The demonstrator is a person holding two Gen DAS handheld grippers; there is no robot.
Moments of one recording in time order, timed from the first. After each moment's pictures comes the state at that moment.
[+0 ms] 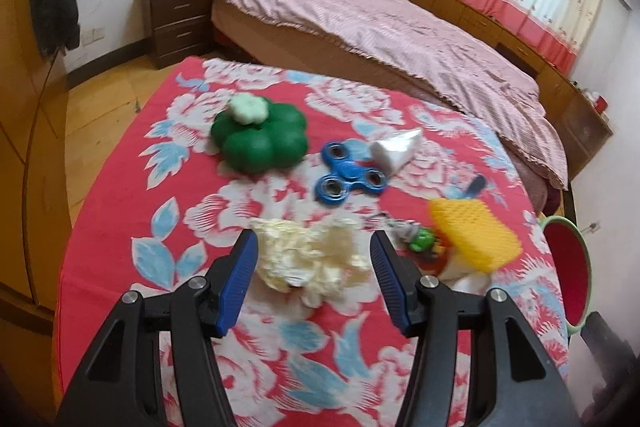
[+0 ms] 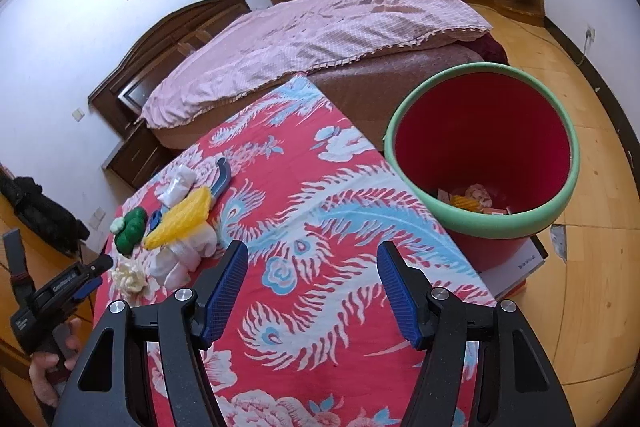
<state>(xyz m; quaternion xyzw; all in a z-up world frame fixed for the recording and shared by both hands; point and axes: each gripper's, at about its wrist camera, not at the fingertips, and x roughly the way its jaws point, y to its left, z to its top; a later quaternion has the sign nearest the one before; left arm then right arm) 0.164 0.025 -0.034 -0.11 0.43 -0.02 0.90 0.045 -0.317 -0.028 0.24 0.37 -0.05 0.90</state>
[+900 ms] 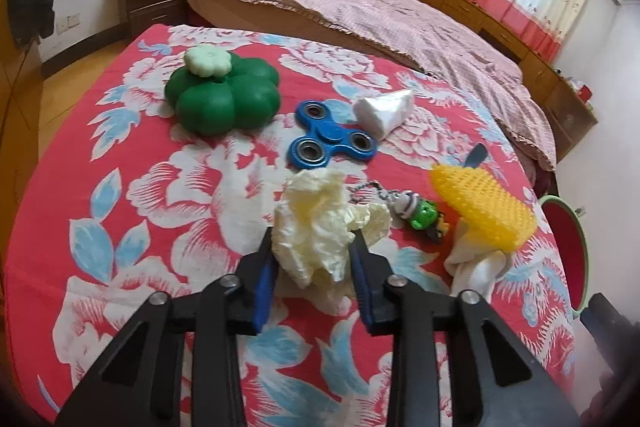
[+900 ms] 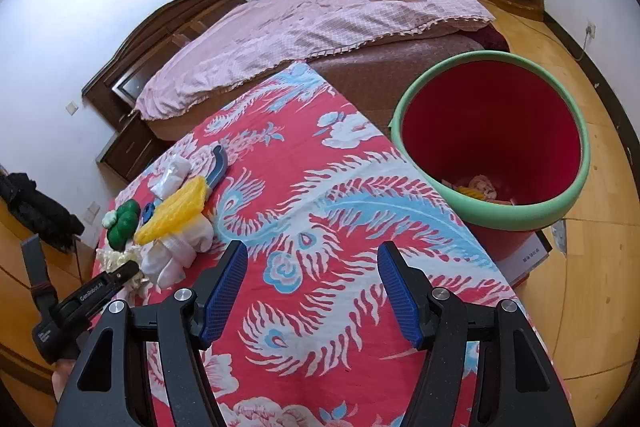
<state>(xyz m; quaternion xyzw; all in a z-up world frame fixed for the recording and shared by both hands) 0.174 0.008 -0.073 -0.12 0.44 -0.08 0.89 0.057 -0.307 -0.038 0.24 0.39 -0.06 0.89</state>
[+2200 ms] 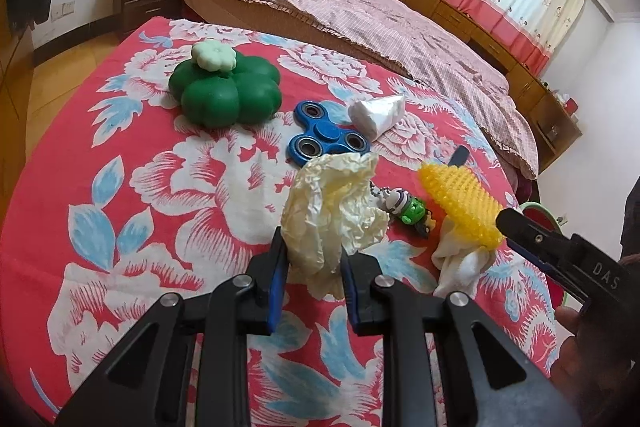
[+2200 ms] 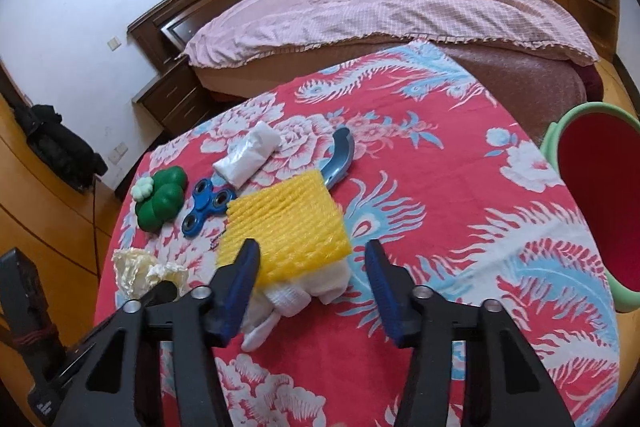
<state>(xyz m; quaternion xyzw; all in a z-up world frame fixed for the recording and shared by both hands) 0.165 0.021 -0.071 -0.15 0.44 -0.10 0.88 0.160 -0.212 -0.046 0.17 0.43 0.05 0.89</state>
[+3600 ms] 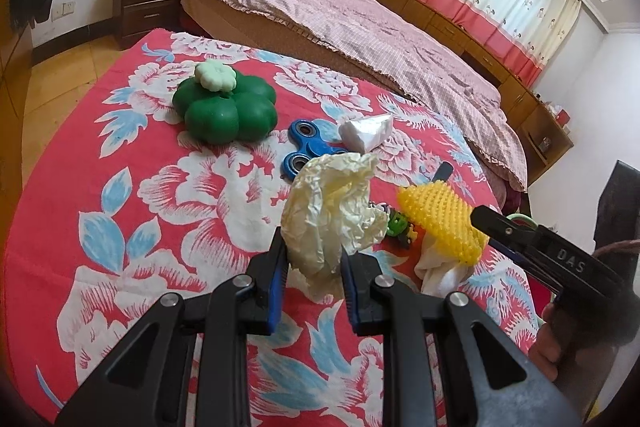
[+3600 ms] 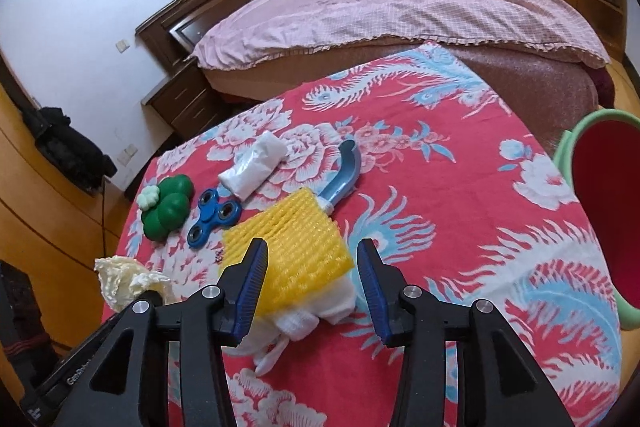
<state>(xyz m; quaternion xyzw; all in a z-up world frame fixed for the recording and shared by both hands) 0.159 0.027 -0.055 -0.17 0.42 -0.11 0.89 0.176 -0.216 -0.045 0.17 0.42 0.07 0.89</state>
